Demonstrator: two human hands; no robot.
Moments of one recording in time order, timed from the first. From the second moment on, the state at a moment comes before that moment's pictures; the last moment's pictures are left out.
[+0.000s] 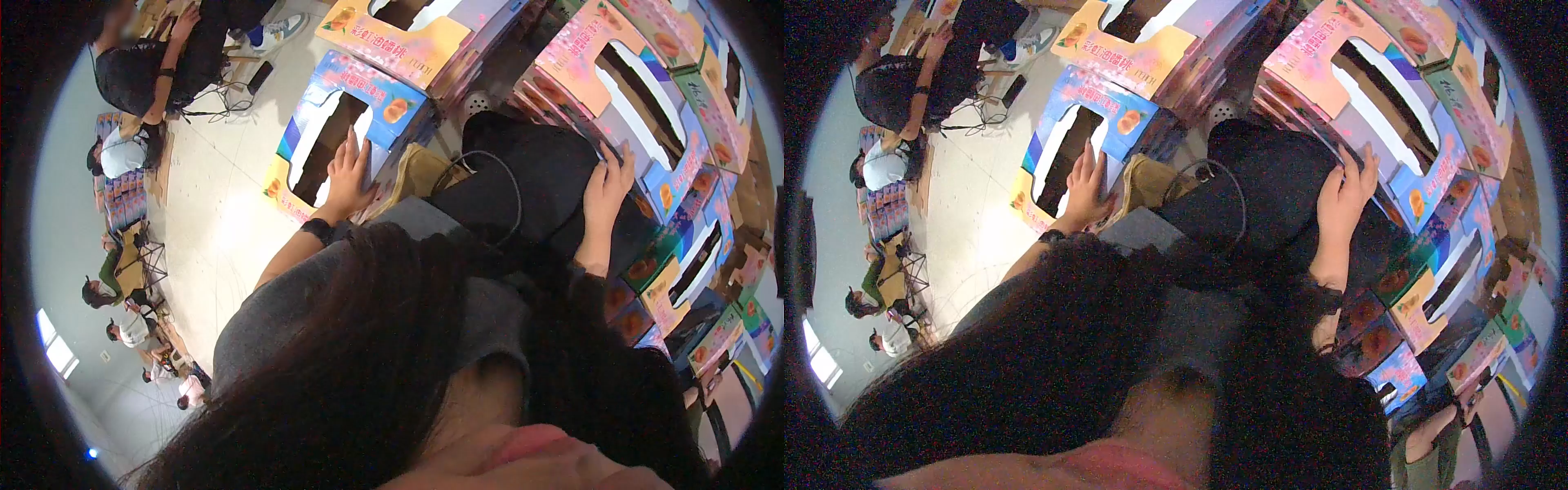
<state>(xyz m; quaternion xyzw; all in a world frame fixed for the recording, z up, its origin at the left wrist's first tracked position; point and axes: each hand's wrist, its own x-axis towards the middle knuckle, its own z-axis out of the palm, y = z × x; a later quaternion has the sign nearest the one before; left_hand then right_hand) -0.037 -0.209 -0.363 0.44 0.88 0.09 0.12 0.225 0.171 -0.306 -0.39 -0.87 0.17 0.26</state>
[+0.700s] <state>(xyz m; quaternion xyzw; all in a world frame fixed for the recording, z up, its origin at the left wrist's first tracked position) -0.033 -0.211 -0.369 0.46 0.88 0.12 0.11 0.224 0.169 -0.303 -0.40 -0.86 0.18 0.25</state>
